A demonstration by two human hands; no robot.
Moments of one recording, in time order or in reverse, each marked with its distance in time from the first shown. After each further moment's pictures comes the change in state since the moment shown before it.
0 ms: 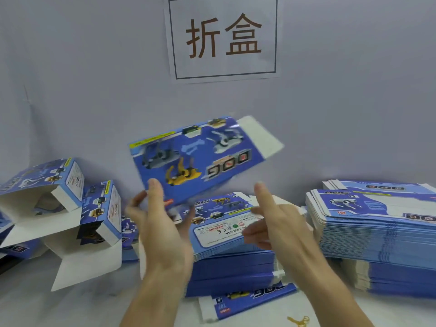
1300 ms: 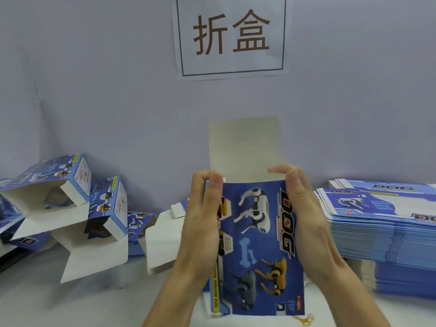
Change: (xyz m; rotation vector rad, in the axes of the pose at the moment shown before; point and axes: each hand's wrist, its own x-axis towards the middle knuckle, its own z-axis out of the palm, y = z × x) left_hand -0.022 -0.006 0.007 0.406 -0.592 -0.018; right_hand 0.002 0.004 -0.012 0.308 -0.113 -0.399
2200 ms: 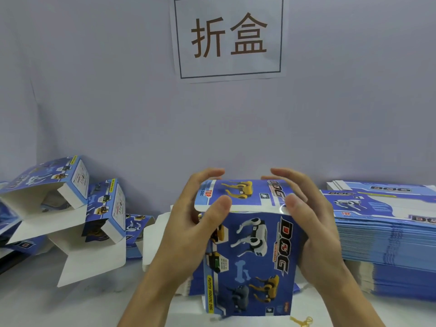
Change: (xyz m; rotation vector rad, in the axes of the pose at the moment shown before) left_hand -0.002 0.012 -0.024 0.165 -0.154 0.055; right_hand -0.008 0.005 -0.011 0.194 -0.057 -0.107
